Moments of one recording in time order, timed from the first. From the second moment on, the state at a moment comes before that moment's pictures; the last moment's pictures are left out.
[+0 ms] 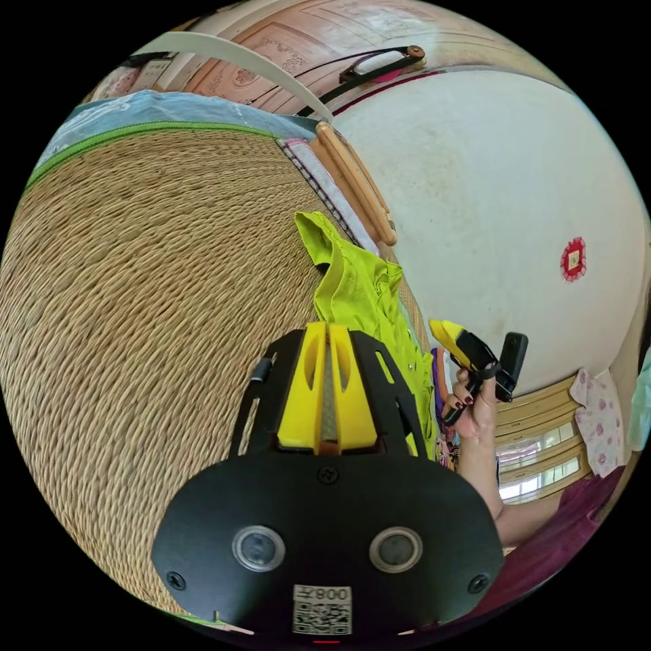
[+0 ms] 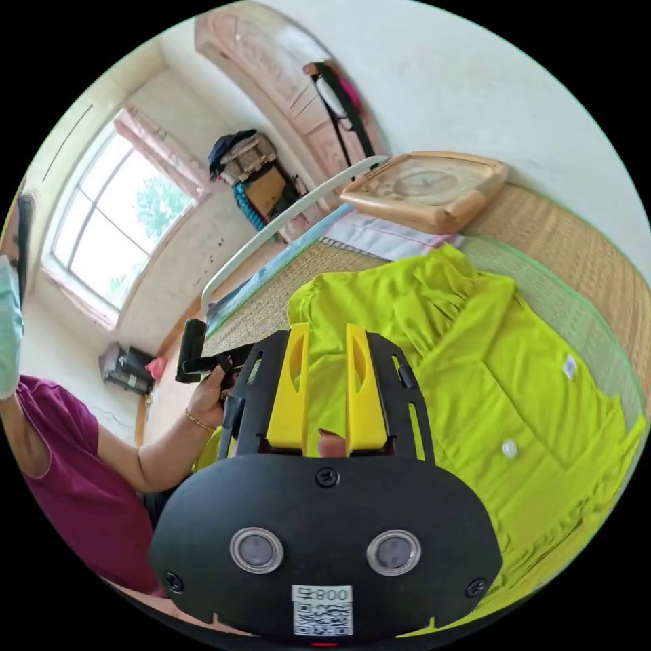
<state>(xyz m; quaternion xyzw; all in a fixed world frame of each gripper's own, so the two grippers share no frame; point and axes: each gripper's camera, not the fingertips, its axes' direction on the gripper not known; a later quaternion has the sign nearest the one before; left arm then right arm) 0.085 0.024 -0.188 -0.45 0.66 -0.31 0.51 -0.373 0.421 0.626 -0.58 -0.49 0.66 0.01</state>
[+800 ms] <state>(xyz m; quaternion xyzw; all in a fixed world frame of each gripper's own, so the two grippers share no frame) 0.037 -0.007 -0.191 -0.38 0.71 -0.29 0.52 -0.597 0.364 0.828 -0.59 -0.64 0.49 0.08</state>
